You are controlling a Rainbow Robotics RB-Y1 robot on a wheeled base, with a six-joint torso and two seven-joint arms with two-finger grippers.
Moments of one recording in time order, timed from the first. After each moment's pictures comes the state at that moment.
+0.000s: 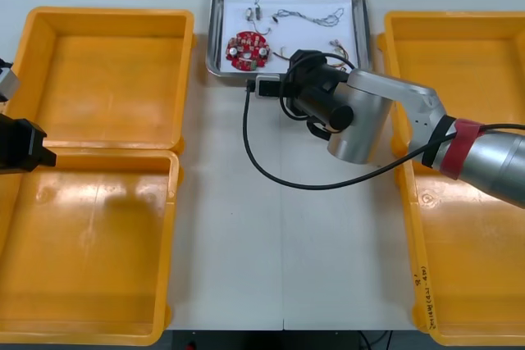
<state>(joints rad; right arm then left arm) -1.00 -0.56 1.08 -1.25 -0.07 0.54 1.73 -0.28 0.81 0.22 -2.11 0.91 1.91 -1.16</state>
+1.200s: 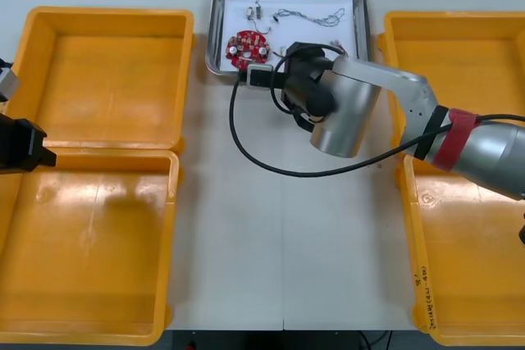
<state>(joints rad) -1.03 -0.55 1.06 -1.37 -0.14 0.80 1.73 -0.28 0.81 0.22 -2.11 0.91 1.91 -1.16</state>
